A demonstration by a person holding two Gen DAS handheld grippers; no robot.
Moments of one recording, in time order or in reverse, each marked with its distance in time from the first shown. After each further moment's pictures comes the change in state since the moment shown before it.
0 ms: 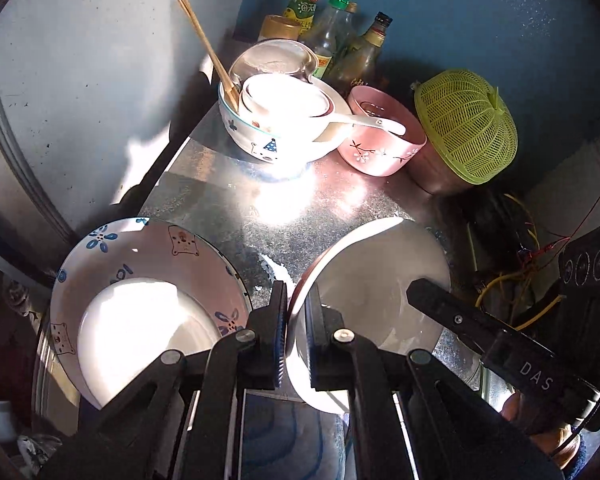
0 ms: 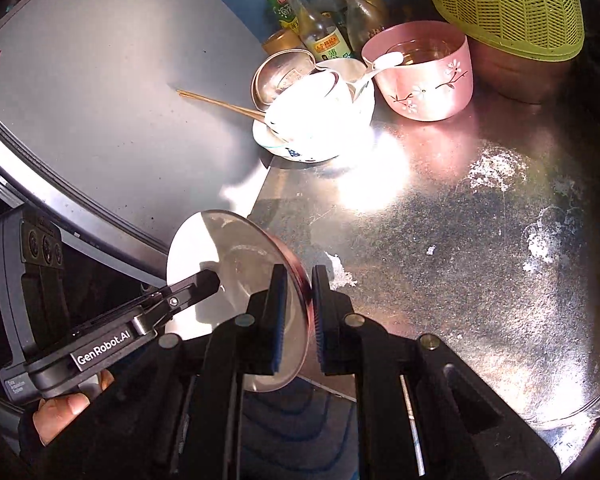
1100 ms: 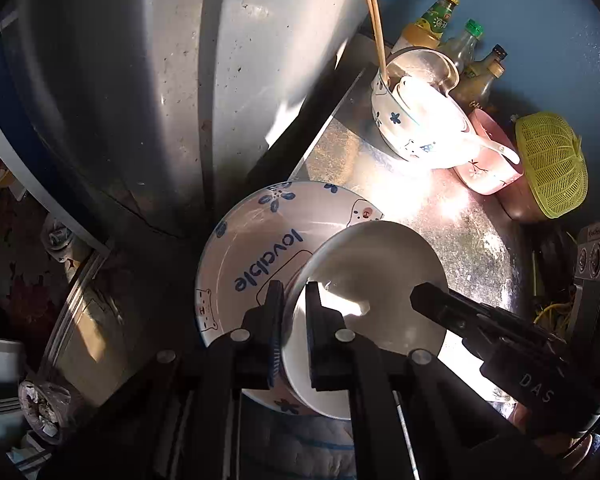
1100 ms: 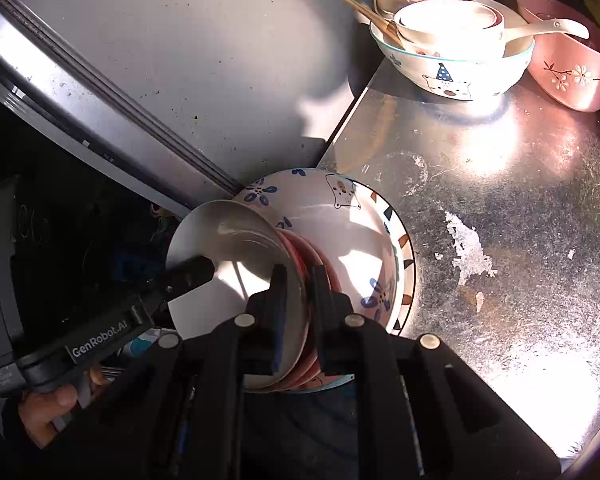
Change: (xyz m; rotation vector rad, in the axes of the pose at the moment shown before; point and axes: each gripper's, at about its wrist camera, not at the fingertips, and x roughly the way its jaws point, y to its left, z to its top) left arm -0.012 0.126 -0.025 -0.177 0.023 0.161; right arm 0.115 0.086 -0.027 -0.193 0.226 0.031
